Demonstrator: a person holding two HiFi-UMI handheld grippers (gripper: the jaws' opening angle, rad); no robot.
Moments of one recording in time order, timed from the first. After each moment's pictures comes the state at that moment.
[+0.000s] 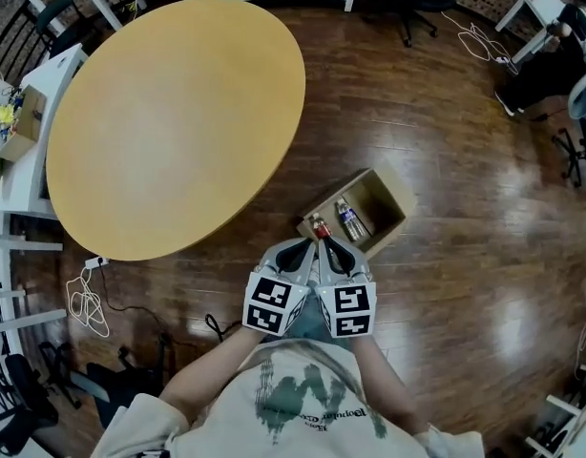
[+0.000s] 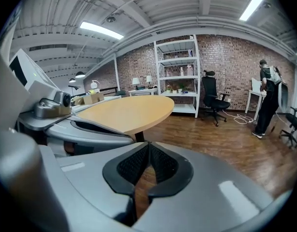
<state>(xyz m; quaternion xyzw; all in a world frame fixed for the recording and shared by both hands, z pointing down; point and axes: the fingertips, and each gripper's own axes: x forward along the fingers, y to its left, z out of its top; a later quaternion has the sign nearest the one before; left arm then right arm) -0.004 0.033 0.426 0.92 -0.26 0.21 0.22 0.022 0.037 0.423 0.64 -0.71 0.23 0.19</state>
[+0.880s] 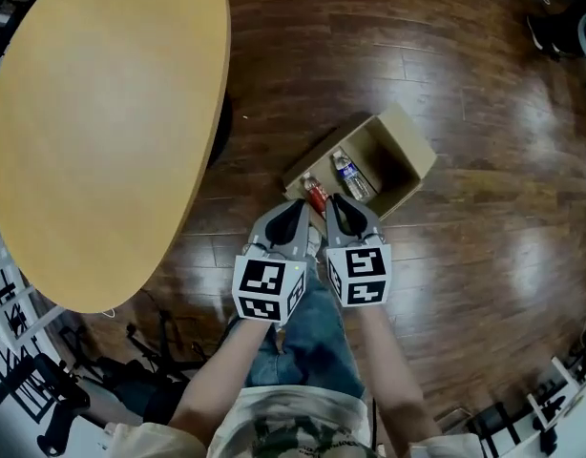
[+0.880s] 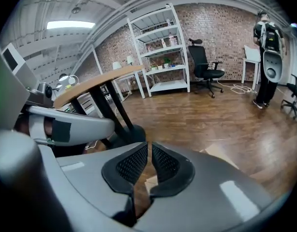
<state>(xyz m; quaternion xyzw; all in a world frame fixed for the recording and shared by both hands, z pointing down) 0.120 -0.084 0.593 0.87 -0.31 0.26 0.29 0.170 -0.060 0.629 0.63 -0.66 0.36 0.19</state>
